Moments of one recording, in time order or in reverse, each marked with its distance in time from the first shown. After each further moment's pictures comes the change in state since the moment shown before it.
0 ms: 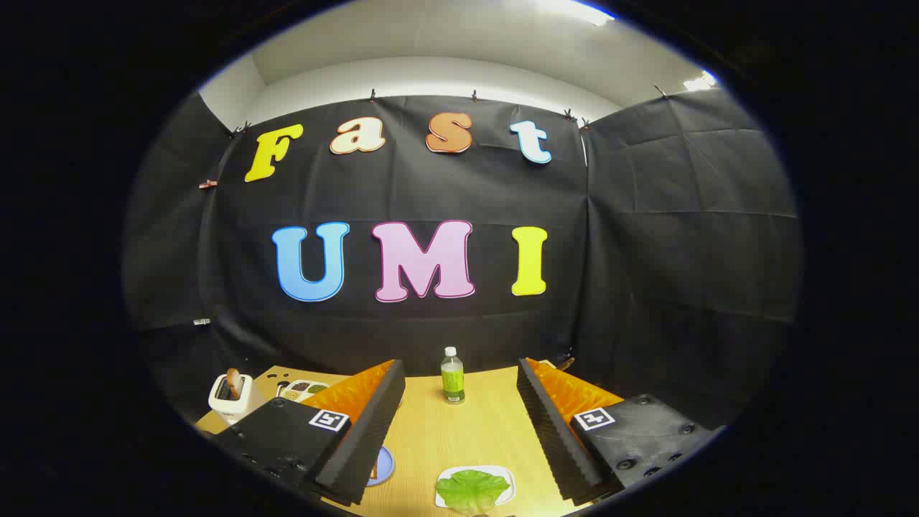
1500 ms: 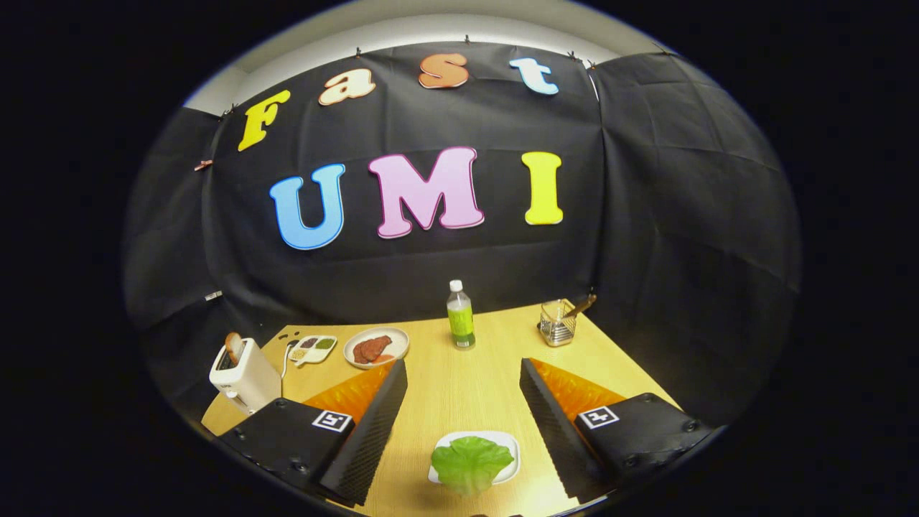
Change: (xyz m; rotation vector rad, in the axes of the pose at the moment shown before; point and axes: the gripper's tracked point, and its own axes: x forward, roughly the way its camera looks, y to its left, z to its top) arm 0.033 -0.027 -0.114 0.061 0.324 0.079
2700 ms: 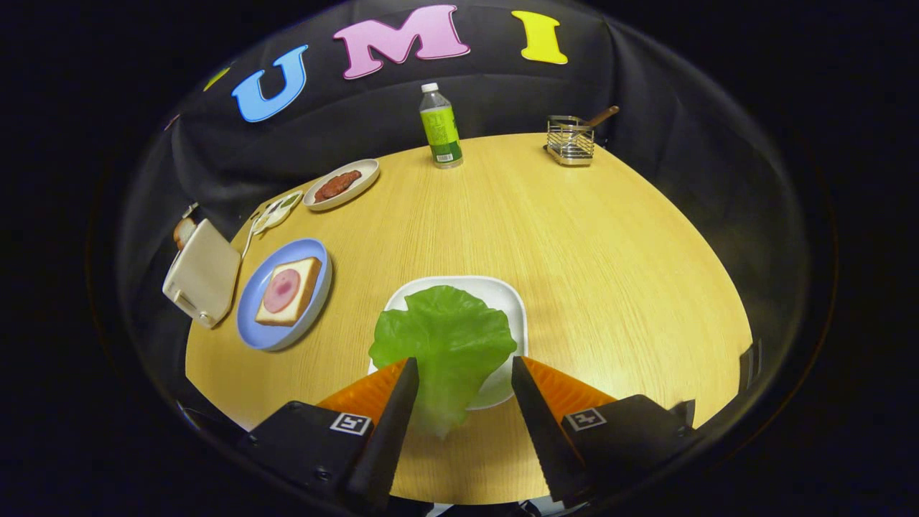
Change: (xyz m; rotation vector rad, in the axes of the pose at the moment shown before) arm 0.041 -0.039 -0.238 0.016 0.586 0.035
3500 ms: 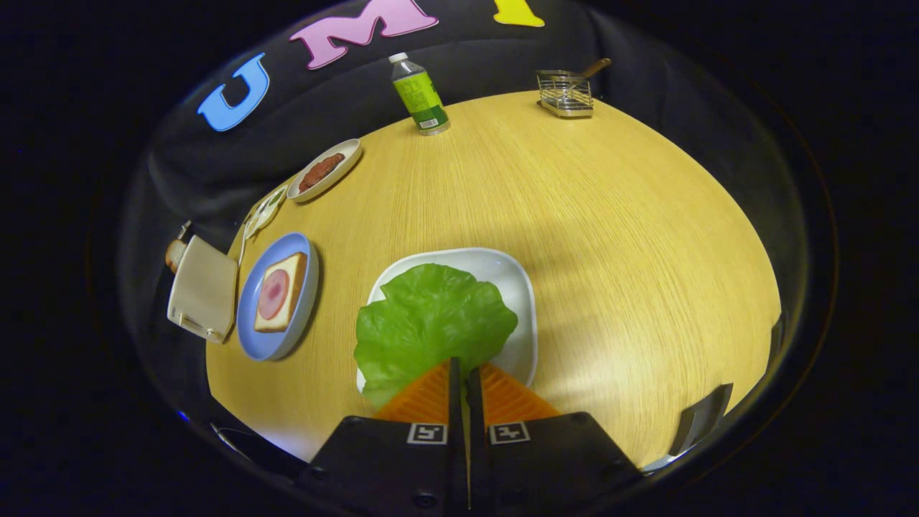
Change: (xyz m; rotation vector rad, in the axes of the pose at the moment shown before) arm 0.027 0.008 -0.013 0.136 0.133 0.075
